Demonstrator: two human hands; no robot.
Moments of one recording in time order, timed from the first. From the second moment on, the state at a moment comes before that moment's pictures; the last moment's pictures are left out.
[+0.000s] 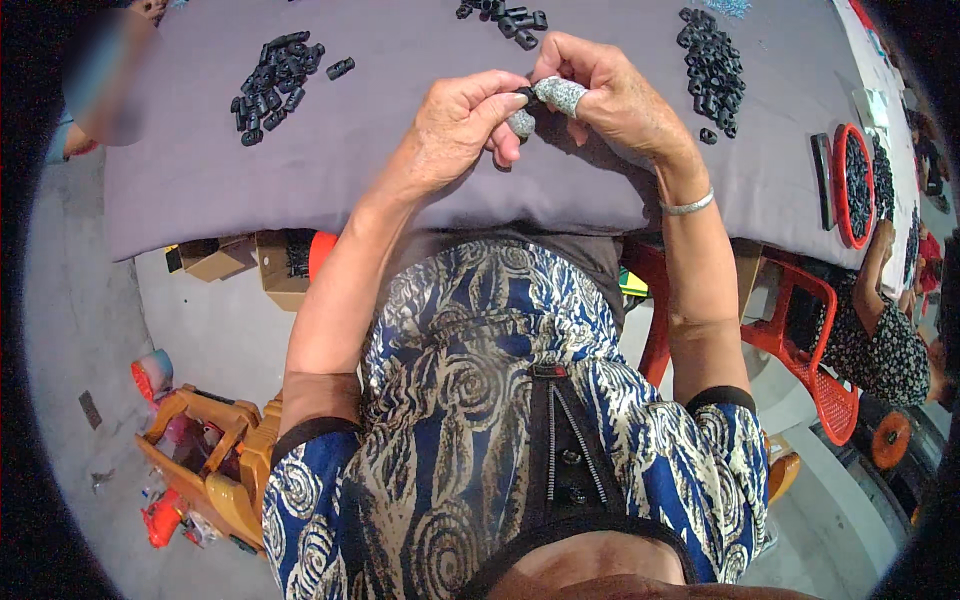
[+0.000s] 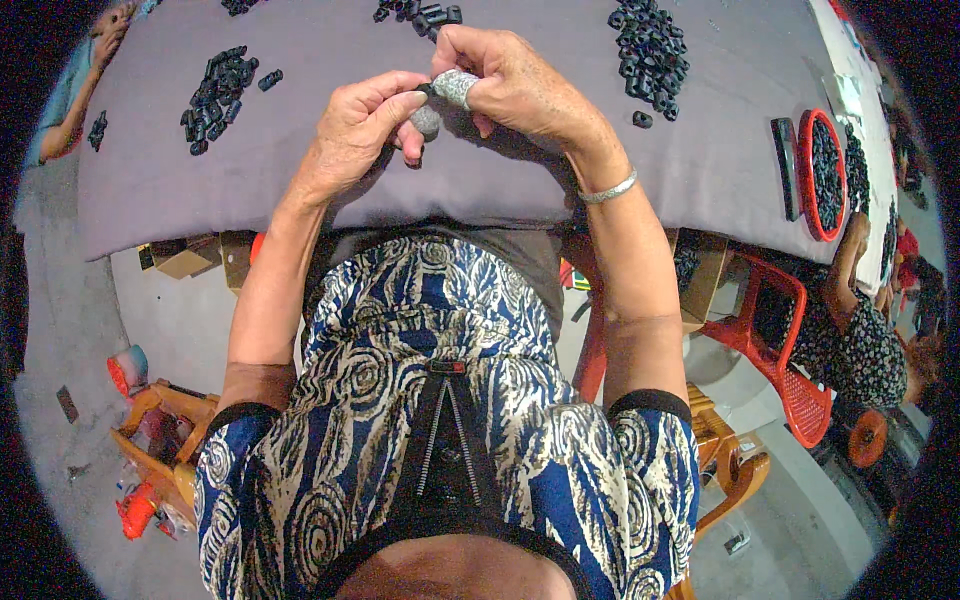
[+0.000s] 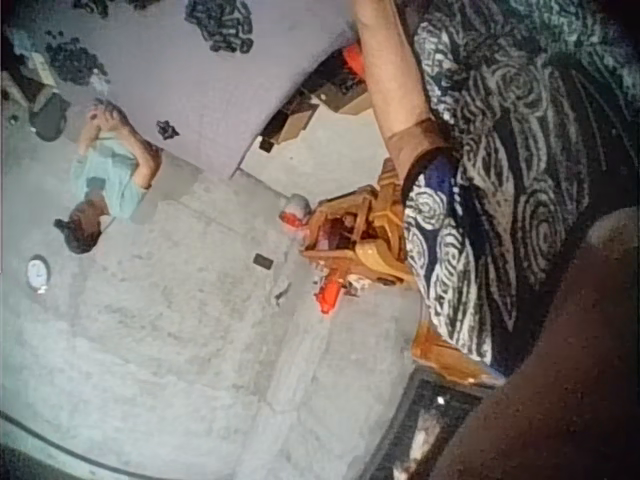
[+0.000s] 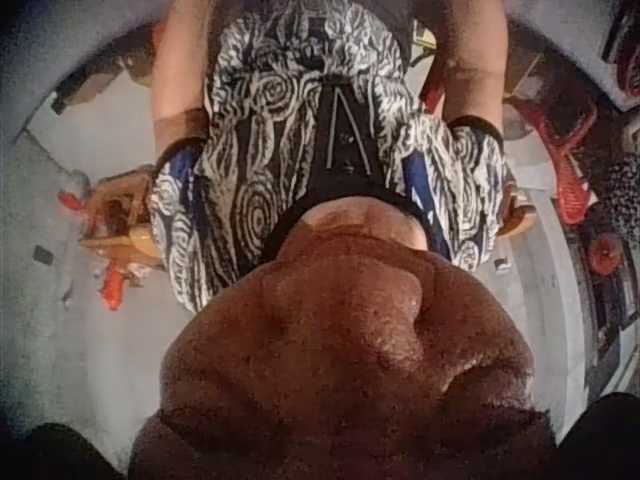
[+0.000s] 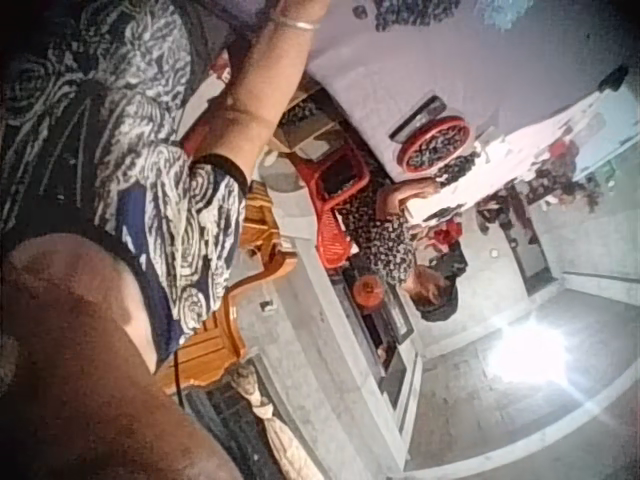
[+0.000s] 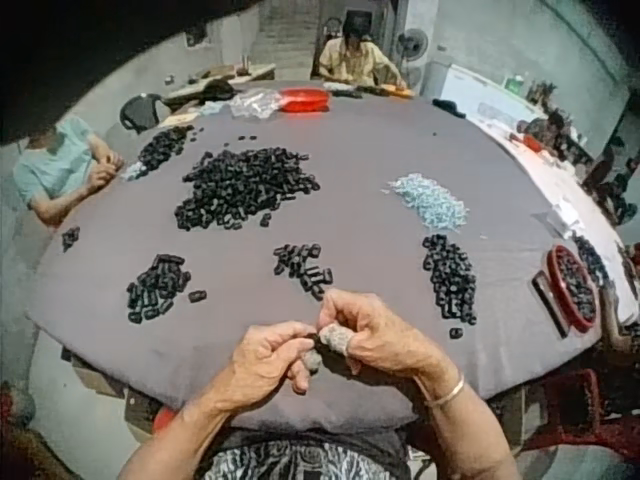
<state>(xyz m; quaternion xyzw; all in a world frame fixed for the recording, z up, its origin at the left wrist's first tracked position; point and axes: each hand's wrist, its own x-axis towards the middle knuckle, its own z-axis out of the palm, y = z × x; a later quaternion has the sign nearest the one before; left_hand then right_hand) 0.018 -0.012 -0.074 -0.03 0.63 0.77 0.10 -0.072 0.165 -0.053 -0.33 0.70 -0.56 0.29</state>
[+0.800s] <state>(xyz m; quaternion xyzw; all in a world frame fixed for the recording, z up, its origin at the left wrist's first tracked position) 0.019 -0.014 -0.078 -0.02 0.62 0.78 0.10 -0.066 0.165 -0.042 -0.38 0.75 -0.48 0.23</state>
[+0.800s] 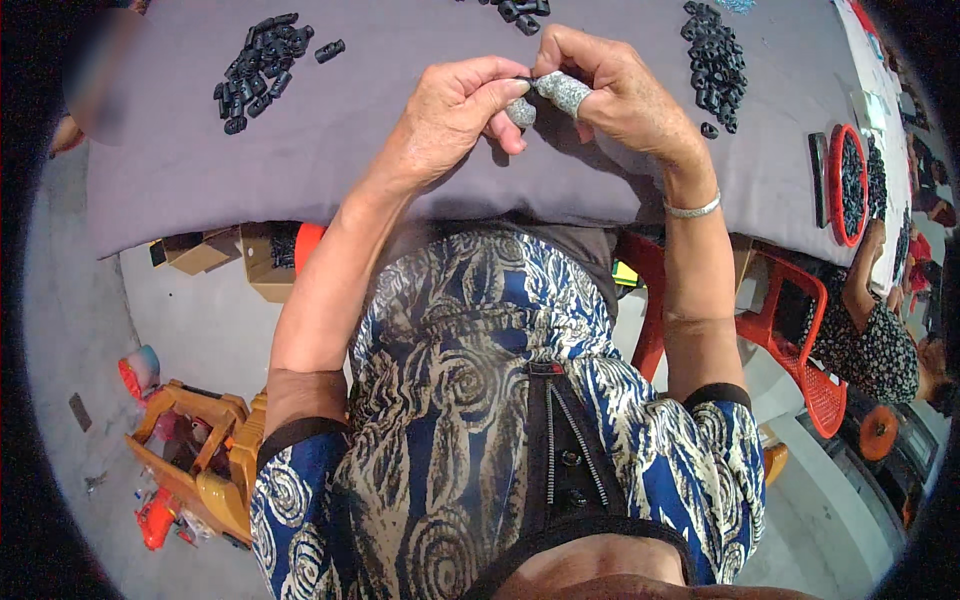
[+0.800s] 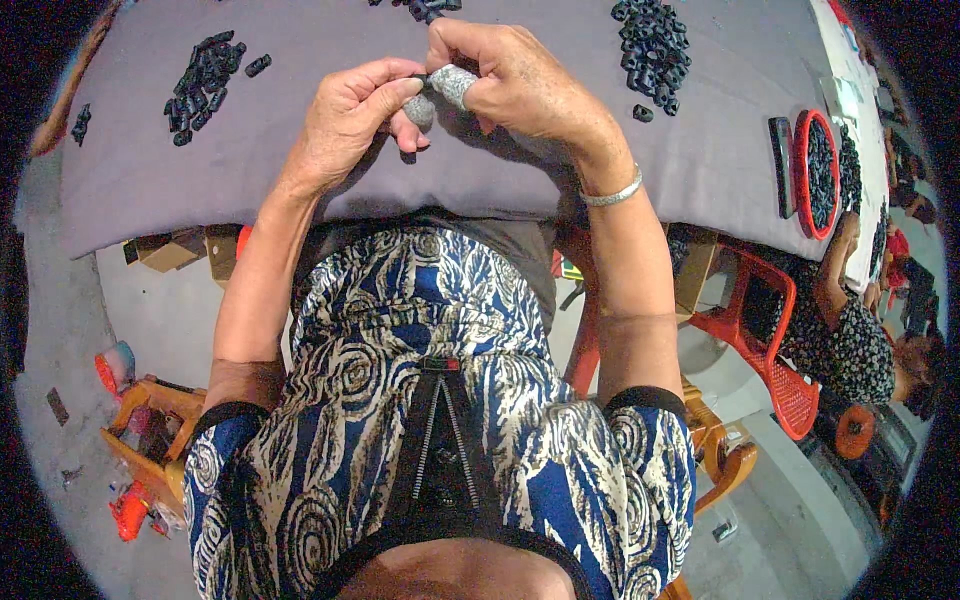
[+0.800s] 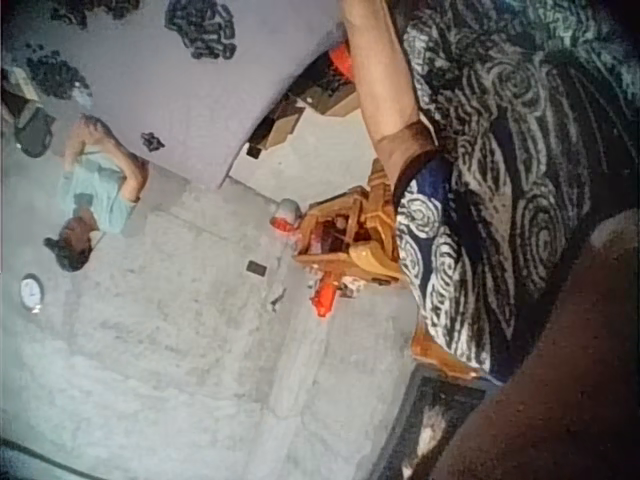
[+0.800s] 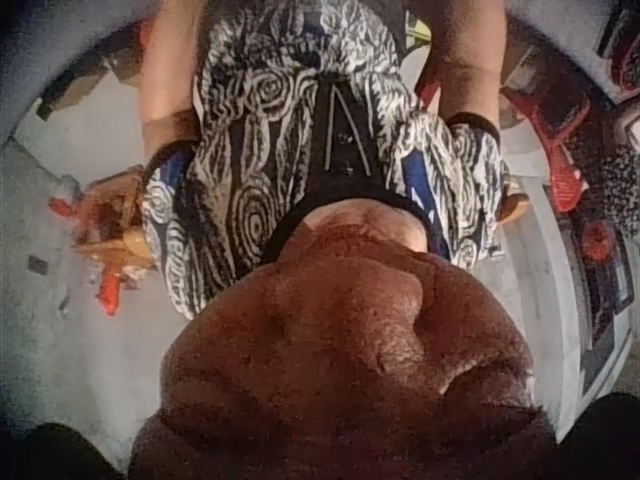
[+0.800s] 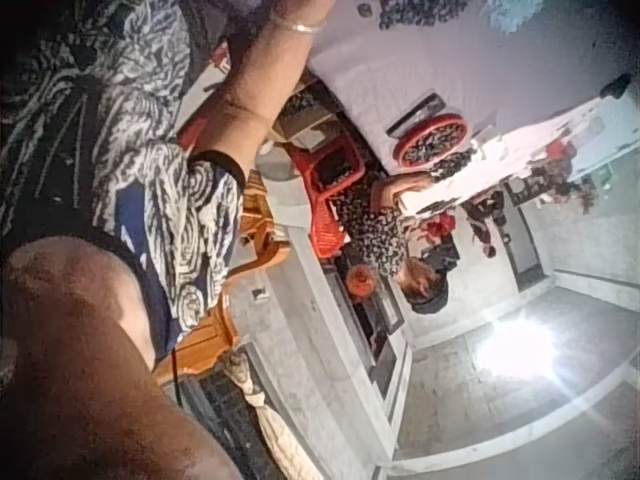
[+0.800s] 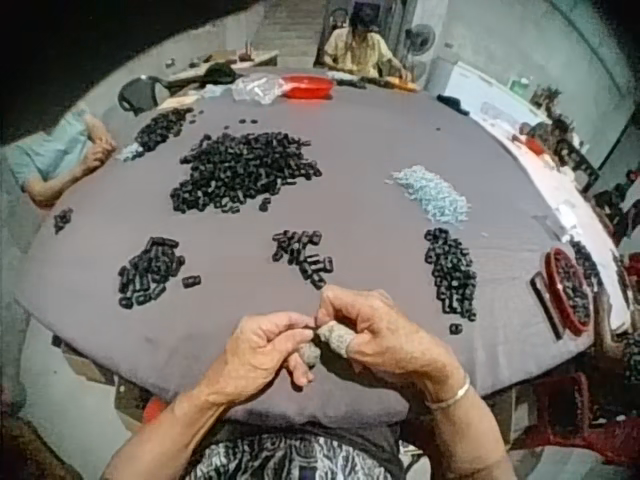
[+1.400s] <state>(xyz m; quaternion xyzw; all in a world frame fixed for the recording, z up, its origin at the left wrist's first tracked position) 0.015 0.000 -0.071 -0.10 0.70 0.71 0.01 -0.055 0.139 -0.067 -0.29 0.81 -0.50 0.10</state>
